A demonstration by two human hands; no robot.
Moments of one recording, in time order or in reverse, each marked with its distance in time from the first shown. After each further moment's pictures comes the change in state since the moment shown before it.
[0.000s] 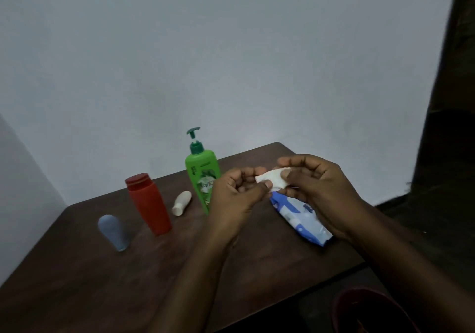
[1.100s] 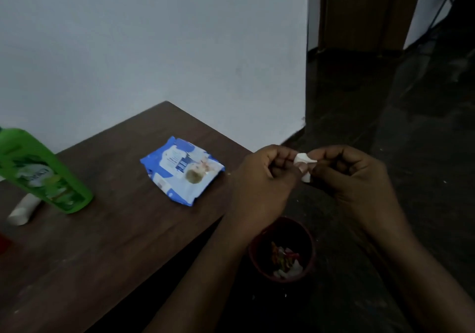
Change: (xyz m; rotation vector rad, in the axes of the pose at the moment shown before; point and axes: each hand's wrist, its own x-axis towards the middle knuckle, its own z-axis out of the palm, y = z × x) left_hand -0.077 -0.088 0.232 0.198 -0.539 -0.013; right_hand -0.144 0.027 -0.214 -0.170 0.597 -0.106
